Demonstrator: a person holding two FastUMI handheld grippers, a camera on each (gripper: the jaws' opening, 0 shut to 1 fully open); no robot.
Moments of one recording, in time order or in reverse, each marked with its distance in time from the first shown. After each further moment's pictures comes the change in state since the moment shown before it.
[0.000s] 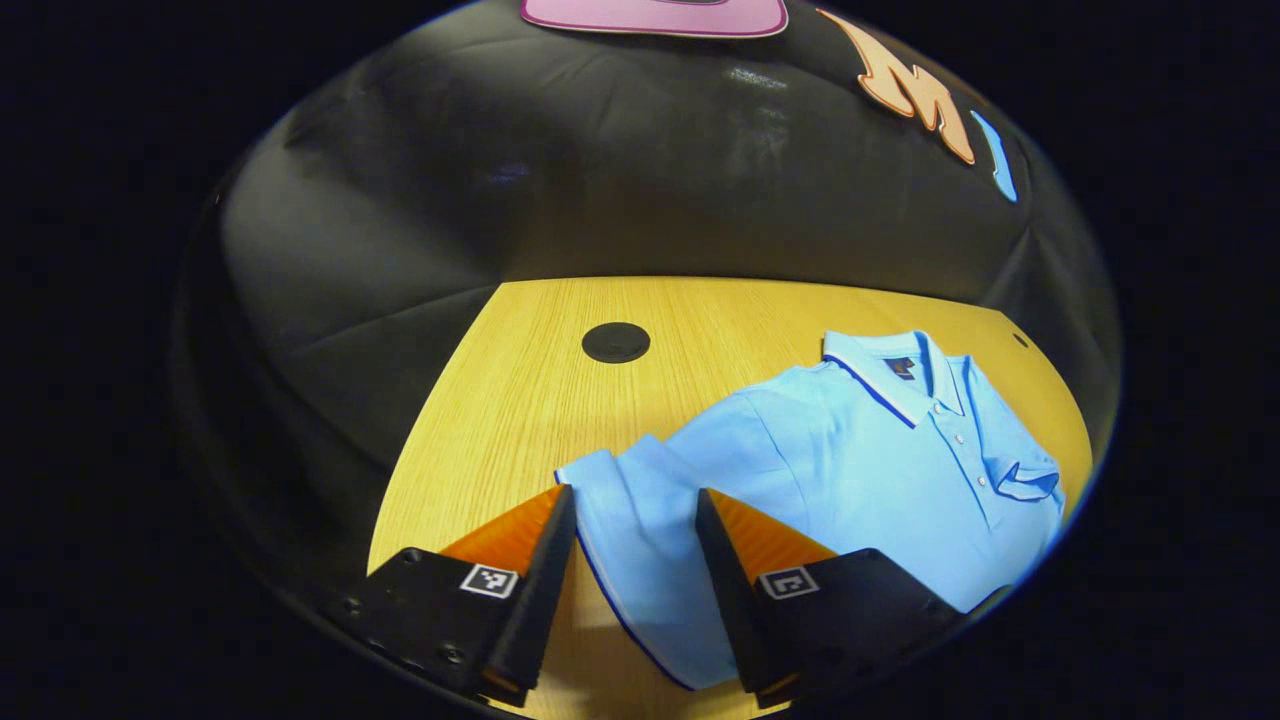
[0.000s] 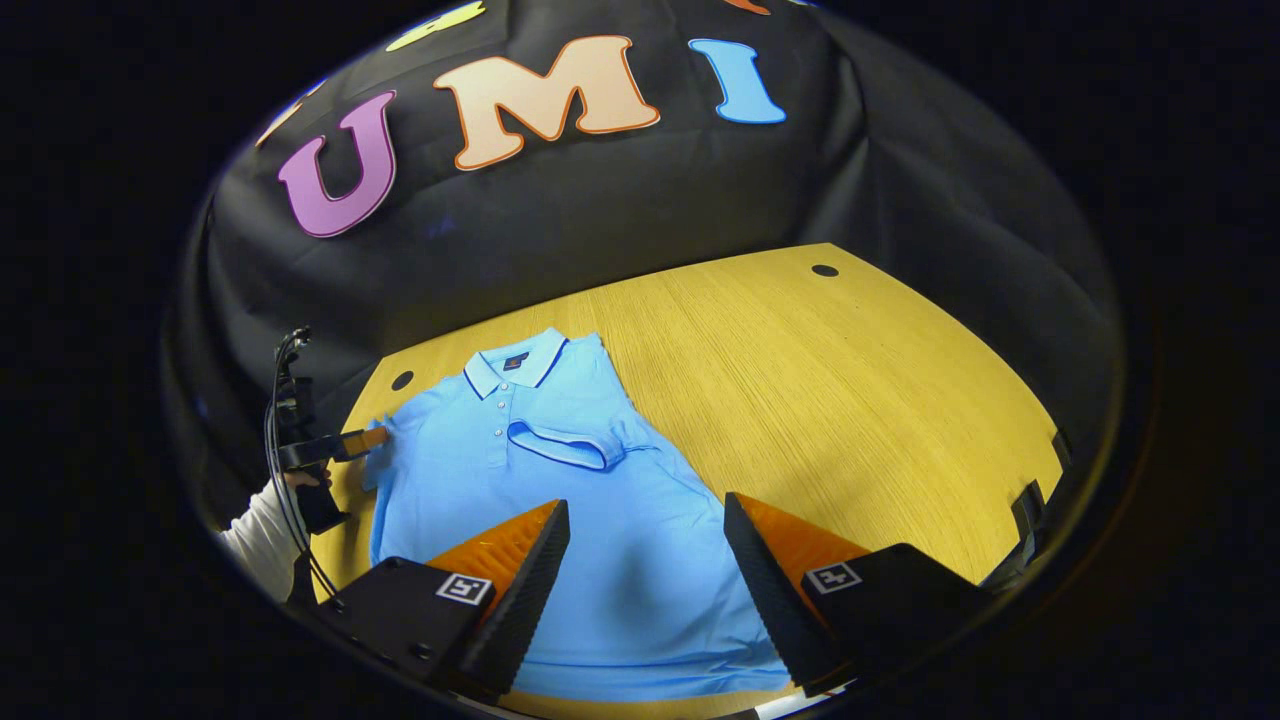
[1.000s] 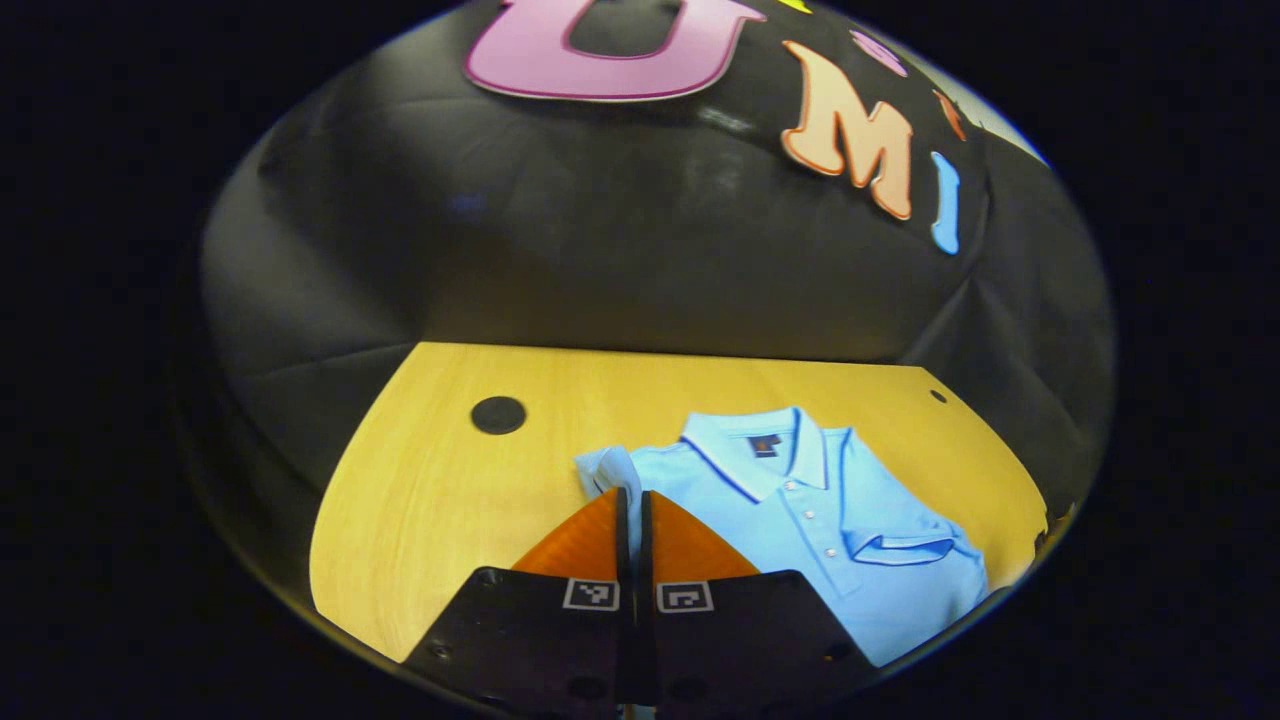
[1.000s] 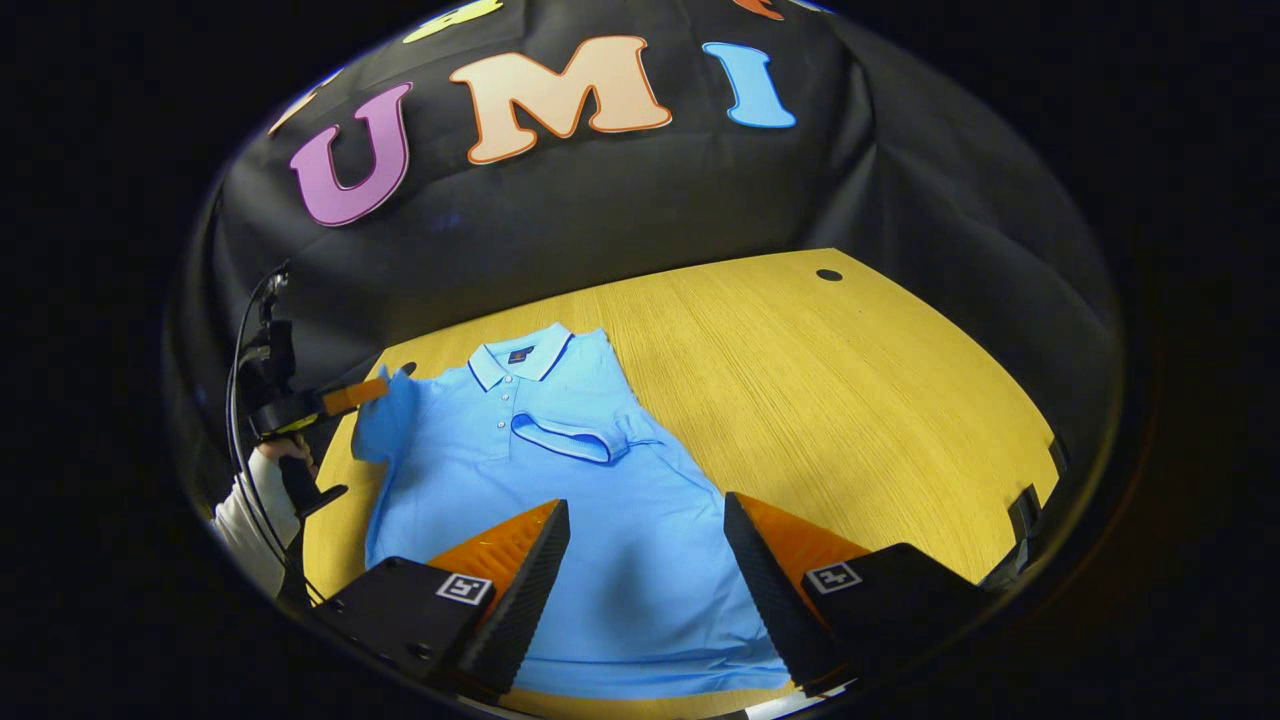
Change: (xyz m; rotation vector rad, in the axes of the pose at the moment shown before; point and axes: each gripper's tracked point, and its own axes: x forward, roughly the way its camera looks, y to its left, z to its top) left arm -0.043 -0.121 0.066 -0.005 -0.154 -0.232; right arm -0.005 0.005 -0.005 -0.038 -0.006 0.002
